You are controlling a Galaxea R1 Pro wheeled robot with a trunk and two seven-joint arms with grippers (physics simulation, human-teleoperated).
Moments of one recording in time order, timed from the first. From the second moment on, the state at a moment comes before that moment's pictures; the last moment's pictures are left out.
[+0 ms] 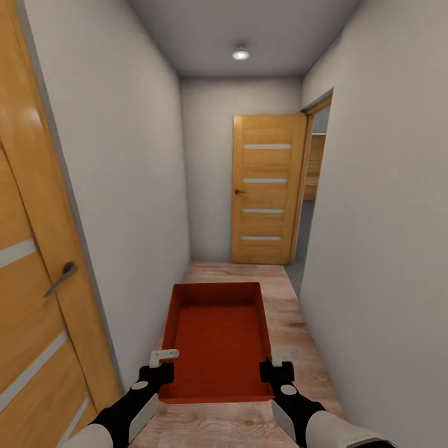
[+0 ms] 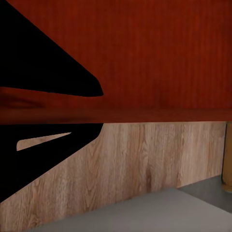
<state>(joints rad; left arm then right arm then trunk) -0.56 0.00 -0.43 -0.39 0.47 -0.04 0.20 -0.67 0.15 0.13 -0.09 -0.02 -0.28 -0.23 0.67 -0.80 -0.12</state>
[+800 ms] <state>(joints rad) -0.56 0.00 -0.43 -0.39 0.47 -0.04 0.20 -0.67 0.15 0.14 -0.09 -0.02 -0.28 -0.23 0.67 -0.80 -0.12</state>
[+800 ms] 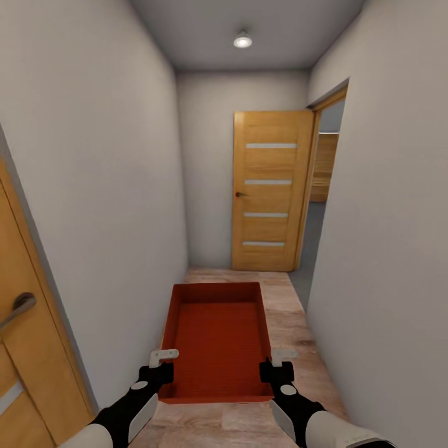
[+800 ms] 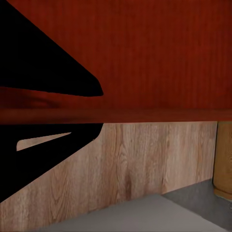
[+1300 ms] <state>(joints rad) -0.56 0.00 -0.43 -0.39 0.47 -0.04 0.20 -0.67 0.15 0.14 -0.09 -0.02 -0.28 -0.23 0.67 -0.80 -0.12</state>
